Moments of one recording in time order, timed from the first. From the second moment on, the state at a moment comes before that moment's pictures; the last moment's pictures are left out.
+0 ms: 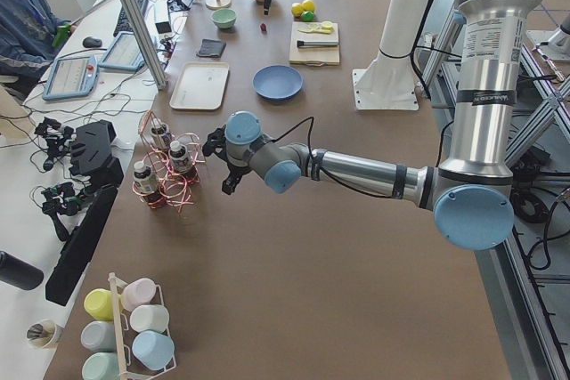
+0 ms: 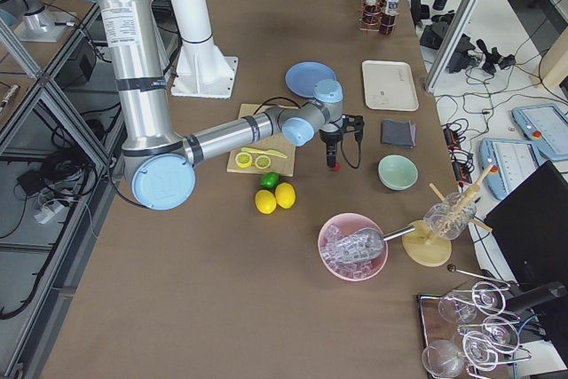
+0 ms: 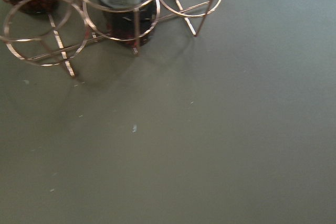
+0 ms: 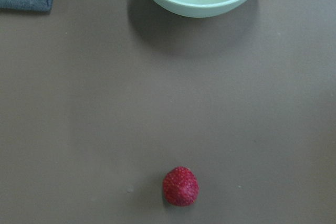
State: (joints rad) left arm -1.29 -1.59 -1.67 -2.09 -2.39 -0.18; right arm 0.94 -1.39 1.66 -1.17 2.04 0.94
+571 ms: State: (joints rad) left arm -1.34 -1.55 -1.67 -2.06 -2.41 -0.11; right arm 0.88 -1.31 1.47 -1.04 1.96 0.96
